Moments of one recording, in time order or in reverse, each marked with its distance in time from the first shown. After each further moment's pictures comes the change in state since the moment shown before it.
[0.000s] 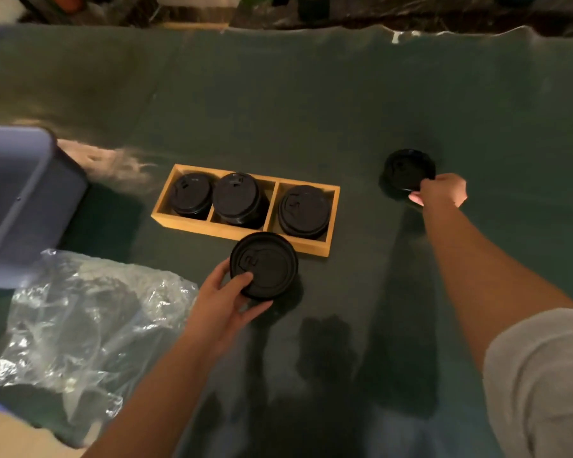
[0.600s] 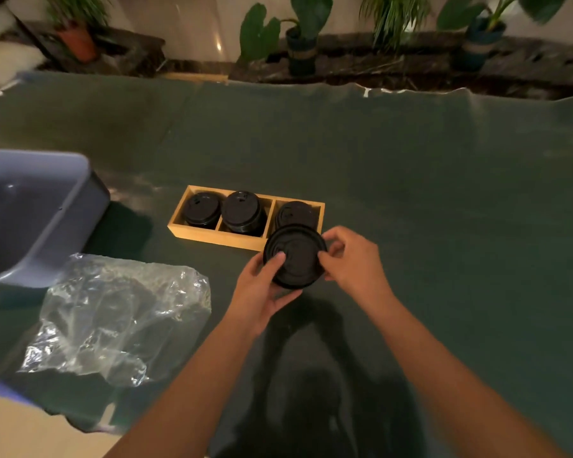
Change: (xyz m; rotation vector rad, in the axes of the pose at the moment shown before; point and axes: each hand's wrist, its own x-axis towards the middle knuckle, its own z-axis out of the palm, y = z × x) left_hand -0.044 -0.010 0.035 -0.021 -0.210 0.033; right_hand -0.253 0.016 -0.060 -0.263 -0.472 -0.728
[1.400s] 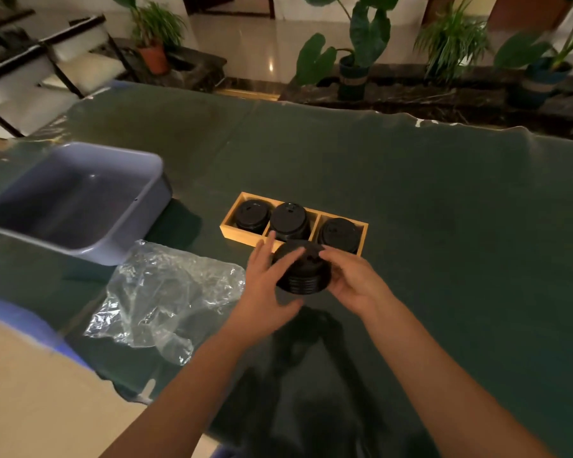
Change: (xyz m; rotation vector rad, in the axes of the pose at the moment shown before) left_hand -0.042 0.031 -0.051 1.248 0.055 0.823; right_hand 0.007 -0.045 0.048 1.041 -0.324 0.628
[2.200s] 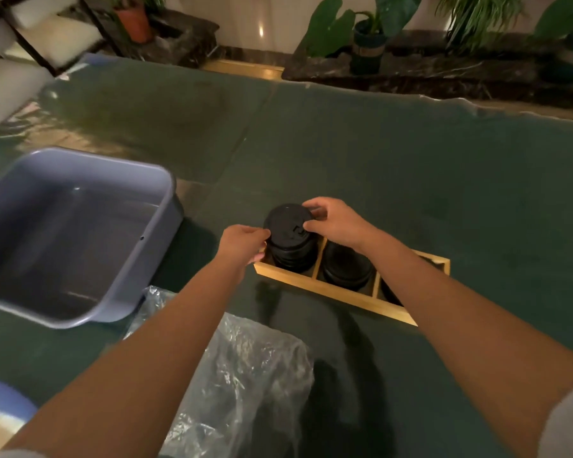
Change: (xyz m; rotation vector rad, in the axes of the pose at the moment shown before) left_hand 0.188 -0.153 -0.090 -0.508 0.080 -0.894; right_hand 0.210 -0.047 0.131 -1.174 -0.119 -0.329
